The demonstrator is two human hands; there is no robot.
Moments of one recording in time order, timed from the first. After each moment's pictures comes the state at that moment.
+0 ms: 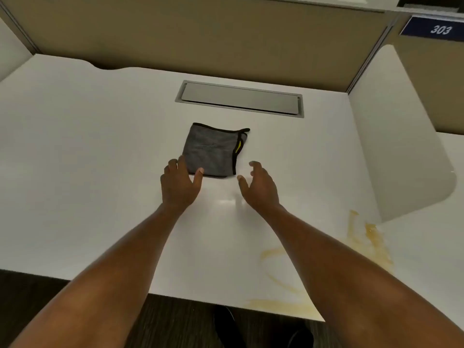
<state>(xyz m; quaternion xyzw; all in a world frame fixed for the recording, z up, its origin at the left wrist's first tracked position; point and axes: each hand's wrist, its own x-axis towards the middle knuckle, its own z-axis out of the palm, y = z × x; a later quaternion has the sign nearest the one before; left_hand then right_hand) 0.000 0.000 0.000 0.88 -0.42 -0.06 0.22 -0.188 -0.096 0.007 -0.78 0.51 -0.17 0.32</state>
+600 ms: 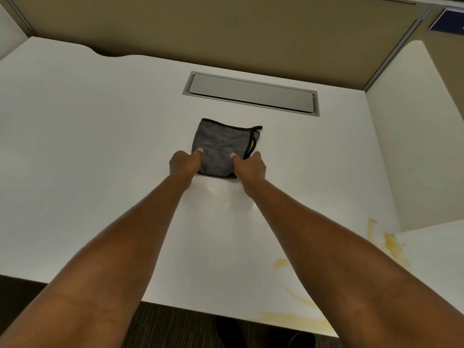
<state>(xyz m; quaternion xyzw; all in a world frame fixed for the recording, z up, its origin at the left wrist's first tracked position) 0.048 -0.056 0.006 0.86 -0.15 -0.31 0.37 -0.096 -0.127 0.011 -0.57 0.63 -0.18 0.50</state>
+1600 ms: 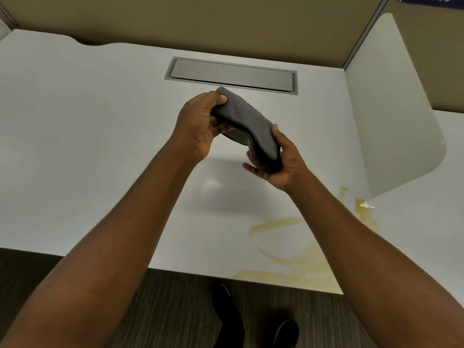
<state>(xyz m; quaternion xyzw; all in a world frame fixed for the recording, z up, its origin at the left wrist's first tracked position) -0.081 -0.039 0.148 0.54 -0.14 -0.47 0.69 -0.252 -0.109 0.074 -0.22 0.45 -0.26 0.83</state>
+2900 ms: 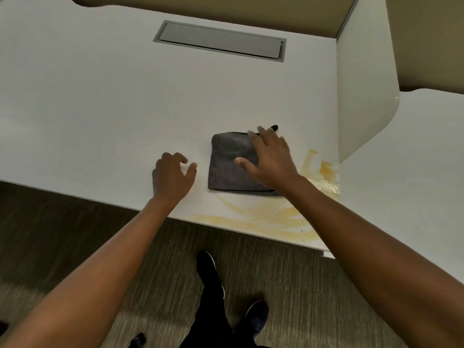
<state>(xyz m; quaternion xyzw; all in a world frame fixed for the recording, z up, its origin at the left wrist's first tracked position) -0.181 0.095 -0.012 0.90 -0.37 -0.10 0.23 -0.378 -0.070 0.021 -0.91 0.37 -0.04 0.17</state>
